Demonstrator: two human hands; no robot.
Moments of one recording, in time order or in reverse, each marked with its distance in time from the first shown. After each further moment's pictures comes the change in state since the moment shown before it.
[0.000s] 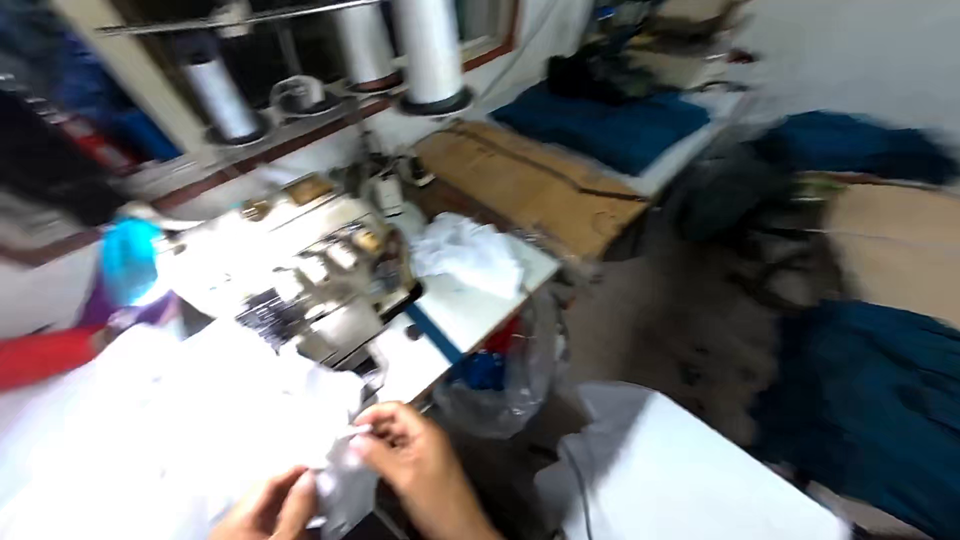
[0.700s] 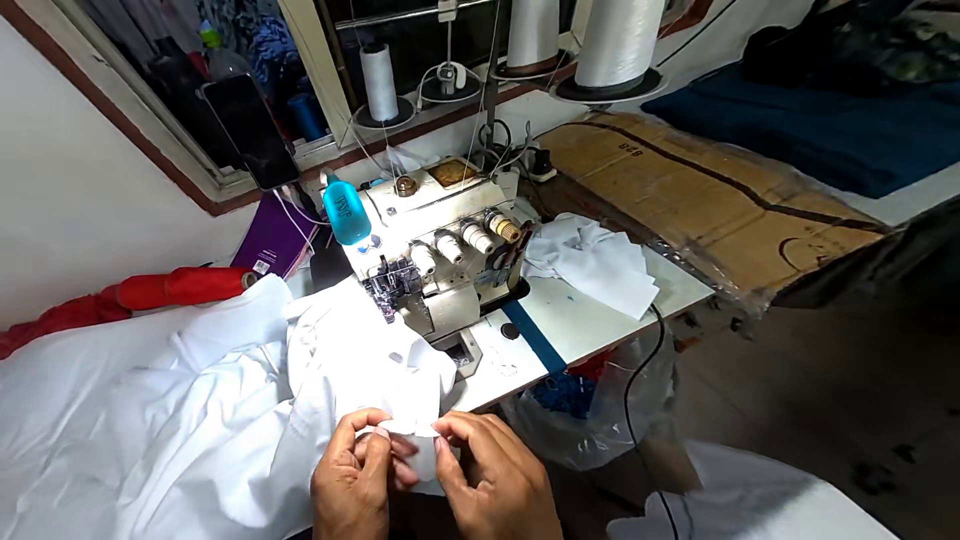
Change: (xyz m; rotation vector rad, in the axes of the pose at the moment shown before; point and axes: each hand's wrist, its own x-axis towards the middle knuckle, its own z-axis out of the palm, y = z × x) left_hand -0.005 0.009 0.013 -0.176 0.287 -0.157; right_hand -0.015 0.002 0.023 -0.683 0.129 -0.559
